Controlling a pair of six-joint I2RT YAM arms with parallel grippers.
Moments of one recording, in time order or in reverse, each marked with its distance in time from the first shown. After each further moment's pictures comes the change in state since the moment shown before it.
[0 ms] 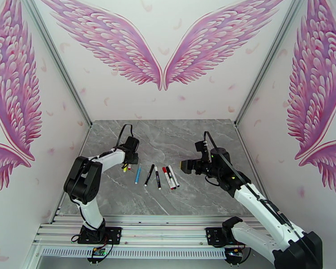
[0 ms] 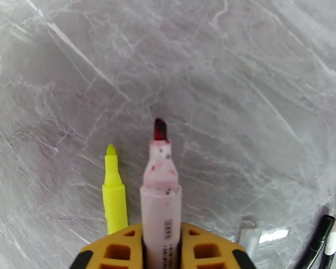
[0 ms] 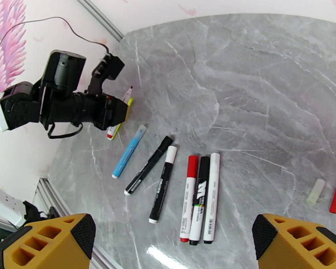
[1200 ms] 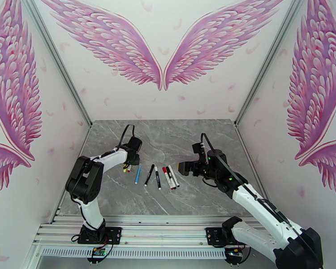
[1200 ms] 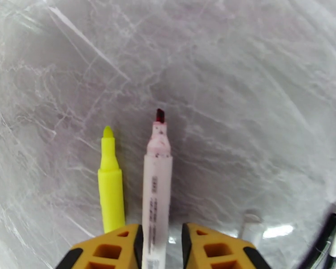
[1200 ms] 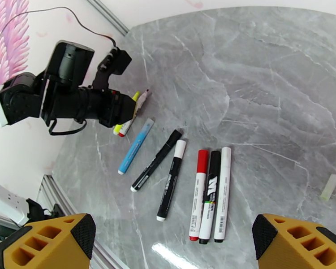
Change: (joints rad) left arm -0.048 -0.048 0.020 -0.087 -0.031 -0.067; right arm 0.048 0.005 -0.030 0.035 0.009 0.032
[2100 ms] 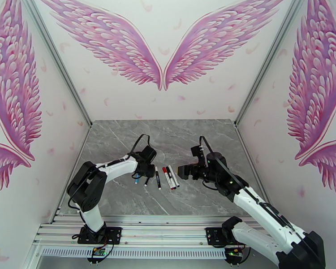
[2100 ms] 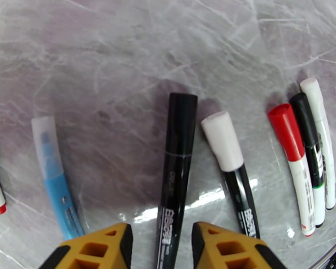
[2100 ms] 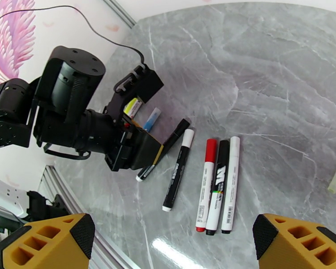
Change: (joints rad) left arm -0.235 0.005 -0.026 -0.061 0.222 -0.126; right arm 0.038 -0.042 -0.021 -0.021 0.007 0.000
